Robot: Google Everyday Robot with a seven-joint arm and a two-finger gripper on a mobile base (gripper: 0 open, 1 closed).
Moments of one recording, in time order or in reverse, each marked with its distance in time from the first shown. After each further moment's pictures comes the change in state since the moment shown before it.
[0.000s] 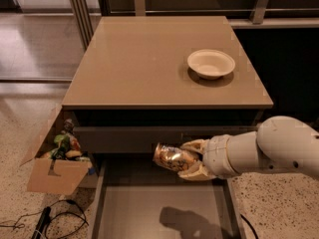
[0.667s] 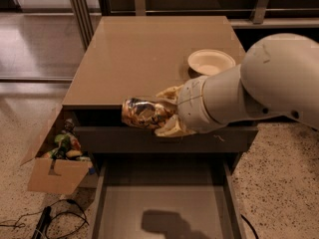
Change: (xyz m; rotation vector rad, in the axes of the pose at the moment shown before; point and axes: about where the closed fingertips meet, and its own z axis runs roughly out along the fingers) arm -0.153 -0.047 -0.070 0.105 0.065 -0.316
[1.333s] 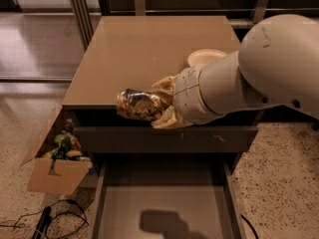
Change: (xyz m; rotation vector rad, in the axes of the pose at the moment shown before) arm -0.018 -0.016 -0.010 0.023 0.004 -0.042
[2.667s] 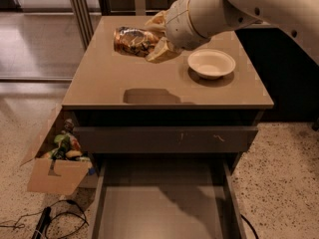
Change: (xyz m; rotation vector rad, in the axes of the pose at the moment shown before) arm 0.007 -0.161 0.027 0.089 -0.075 -0.091
